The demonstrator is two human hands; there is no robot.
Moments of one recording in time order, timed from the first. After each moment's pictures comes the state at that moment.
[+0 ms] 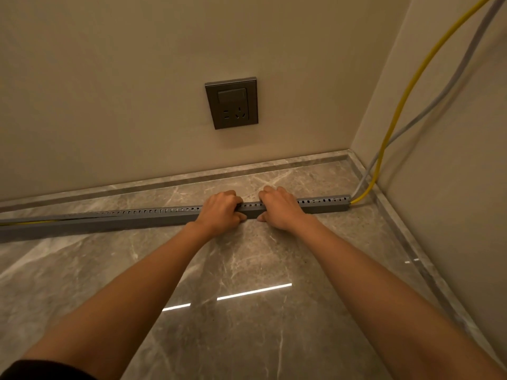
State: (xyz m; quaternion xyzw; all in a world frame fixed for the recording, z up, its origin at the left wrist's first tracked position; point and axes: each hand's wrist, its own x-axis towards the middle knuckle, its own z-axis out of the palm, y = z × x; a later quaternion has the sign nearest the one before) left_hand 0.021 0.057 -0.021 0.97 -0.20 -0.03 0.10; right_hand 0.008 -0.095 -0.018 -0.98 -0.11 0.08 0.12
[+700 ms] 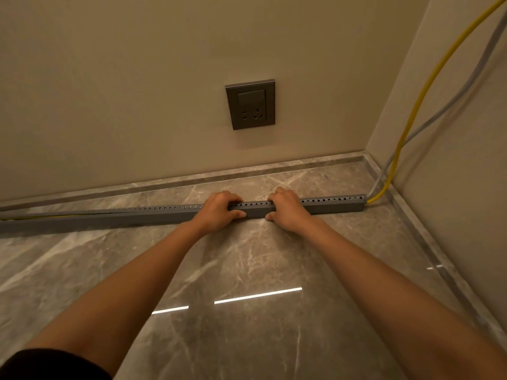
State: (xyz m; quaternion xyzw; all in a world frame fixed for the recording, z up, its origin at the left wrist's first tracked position) left_hand 0.018 0.096 -0.015 0.96 -0.15 -0.07 0.23; right_hand 0.006 -0.078 -0.021 -0.98 -0.08 0.08 0.18
